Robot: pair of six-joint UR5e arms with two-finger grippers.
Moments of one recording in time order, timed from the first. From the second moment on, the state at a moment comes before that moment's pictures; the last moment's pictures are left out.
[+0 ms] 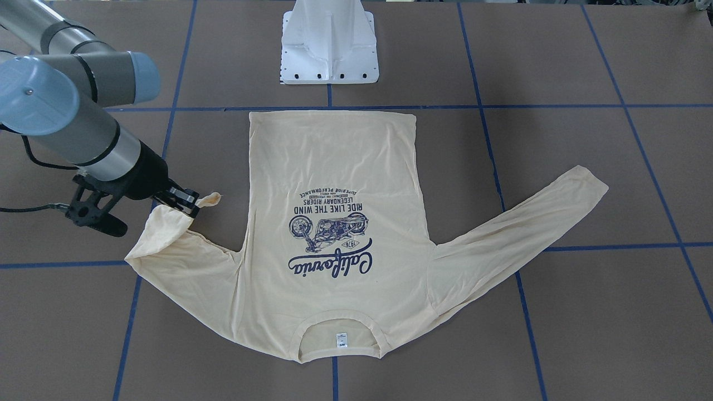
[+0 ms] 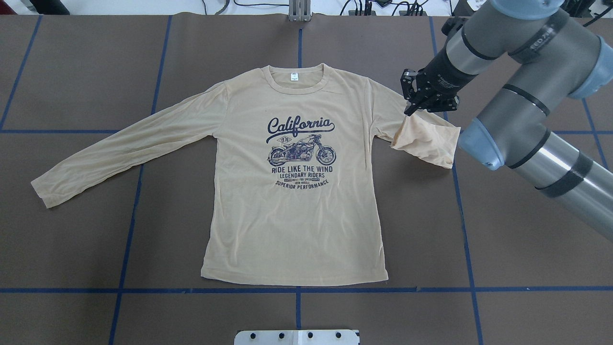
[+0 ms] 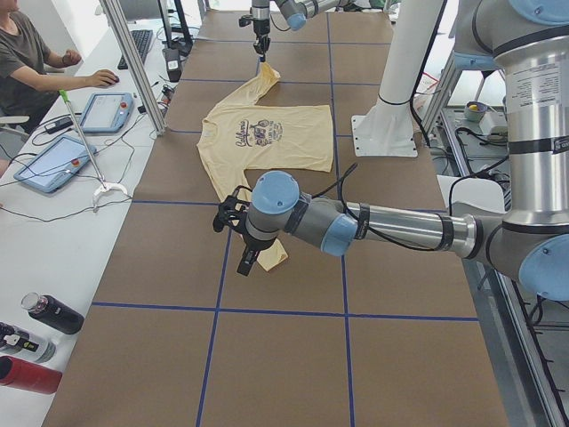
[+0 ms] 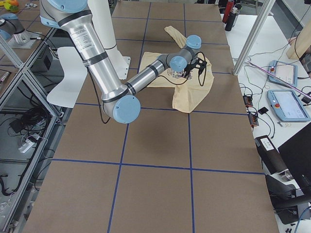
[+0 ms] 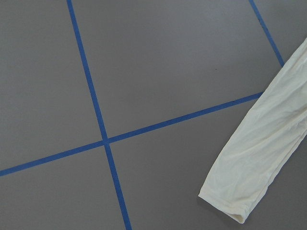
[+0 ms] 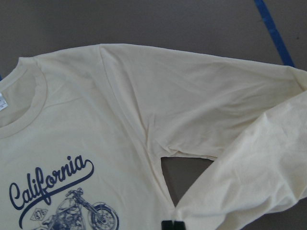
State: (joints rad) left arm -1.55 -1.41 -1.84 -1.89 -2.43 -0.03; right arm 0.91 -1.00 1.63 -1.42 2.27 1.41
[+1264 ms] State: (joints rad) left arm -1.55 -1.41 -1.84 -1.89 -2.43 -0.03; right arm 0.81 -0.55 1.23 -1.21 2.07 1.50
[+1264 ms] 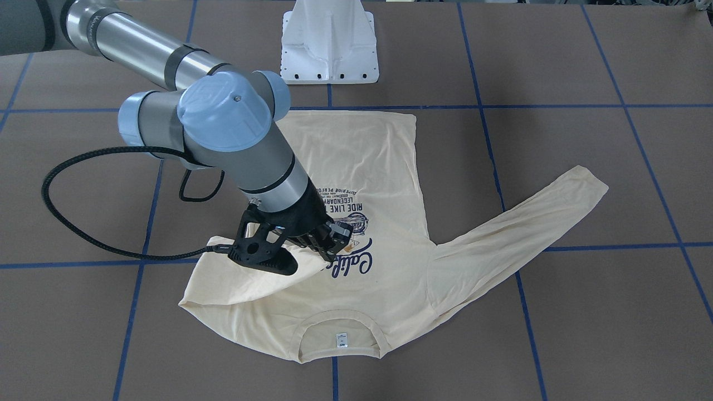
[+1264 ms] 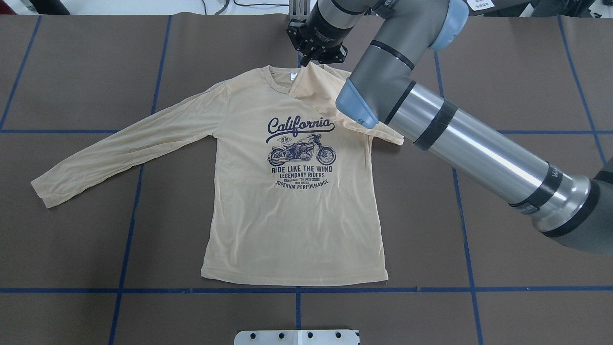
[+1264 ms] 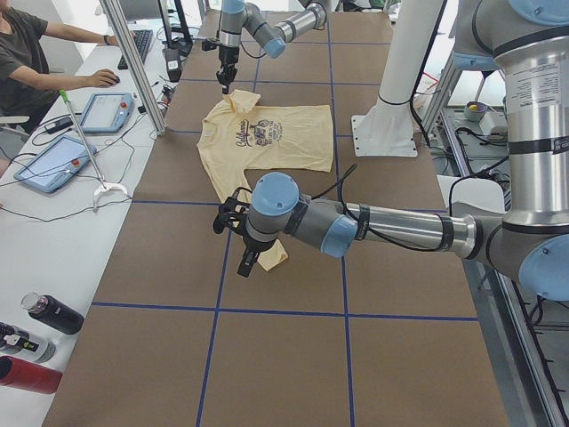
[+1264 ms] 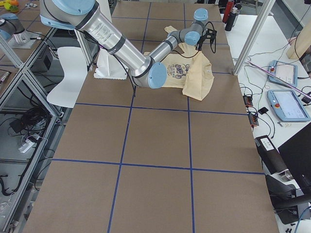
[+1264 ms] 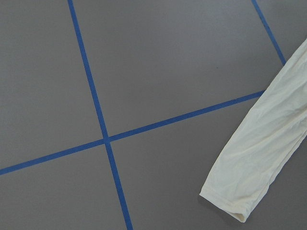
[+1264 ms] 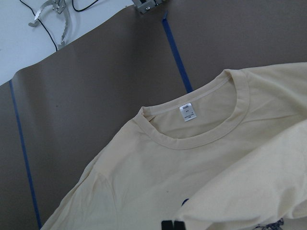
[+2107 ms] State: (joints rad) left arm -1.55 -1.41 -1.83 -1.89 -2.43 -0.03; right arm 0.70 -0.44 1.15 -1.12 1.93 1.51
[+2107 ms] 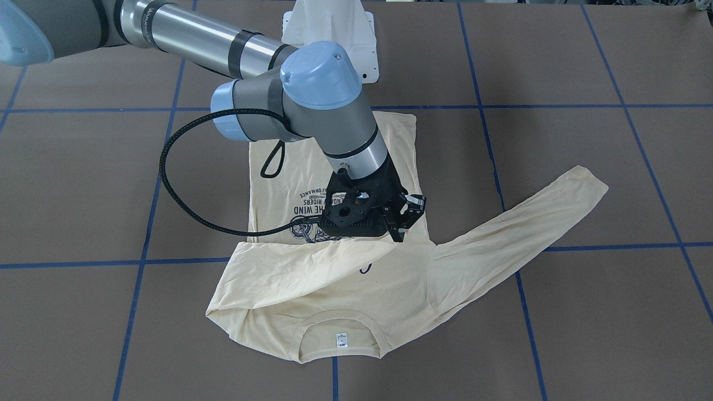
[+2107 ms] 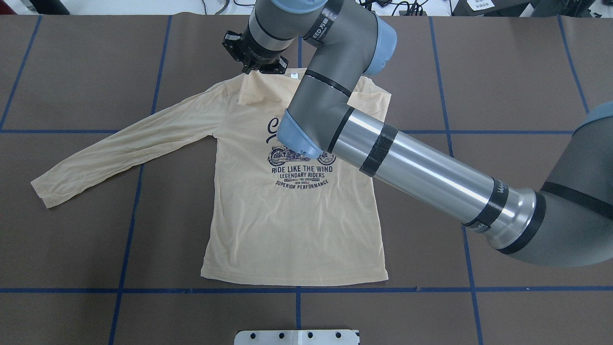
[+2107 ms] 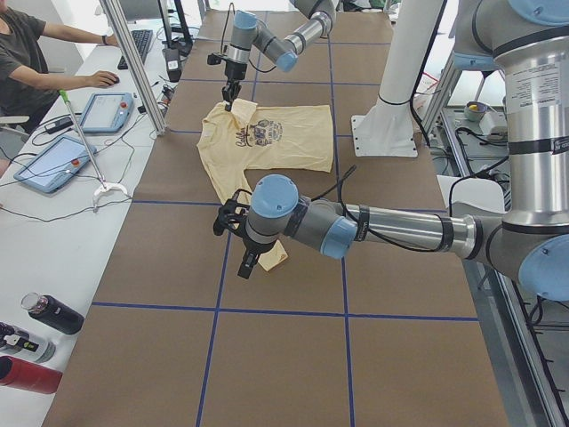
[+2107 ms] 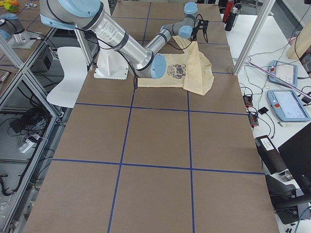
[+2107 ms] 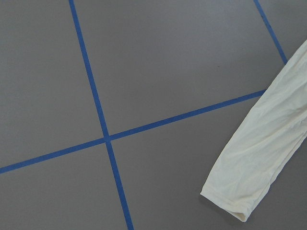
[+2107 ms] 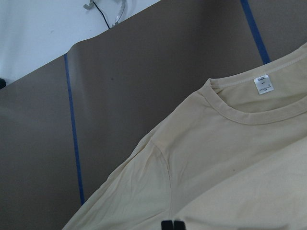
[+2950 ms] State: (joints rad) left arm -1.55 -1.40 -1.83 -1.89 -2.43 -0.03; right arm 0.64 -0.41 1.11 -1.11 1.87 1.50
